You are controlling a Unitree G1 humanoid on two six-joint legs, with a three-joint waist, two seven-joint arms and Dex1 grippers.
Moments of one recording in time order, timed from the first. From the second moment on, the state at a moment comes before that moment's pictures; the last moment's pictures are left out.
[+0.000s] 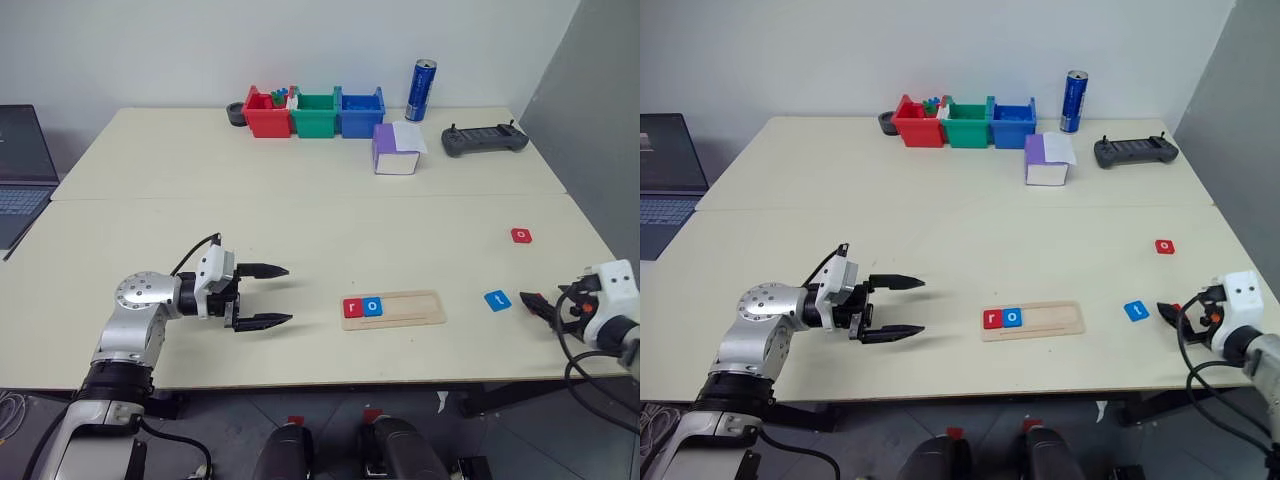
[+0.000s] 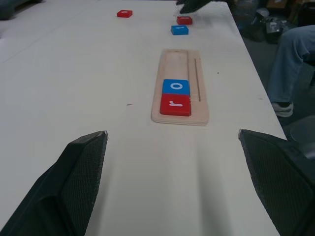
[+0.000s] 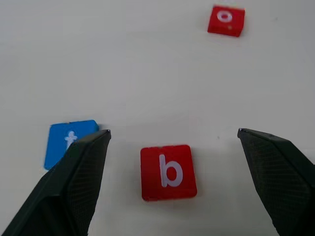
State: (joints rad) left arm -0.38 0.66 0.00 0.29 -0.39 -0.02 -1.49; right arm -0.02 -0.79 -0.47 -0.09 0.42 0.67 0.68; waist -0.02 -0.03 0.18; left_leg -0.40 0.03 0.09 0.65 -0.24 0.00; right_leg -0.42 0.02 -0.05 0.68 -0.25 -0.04
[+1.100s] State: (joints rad) left arm -0.29 0.69 0.01 0.20 -0.39 -0.02 -1.48; right arm -0.81 -1.01 0.26 1.17 -0.18 -0.52 1.52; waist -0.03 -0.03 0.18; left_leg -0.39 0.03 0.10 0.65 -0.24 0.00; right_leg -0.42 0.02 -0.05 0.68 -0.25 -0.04
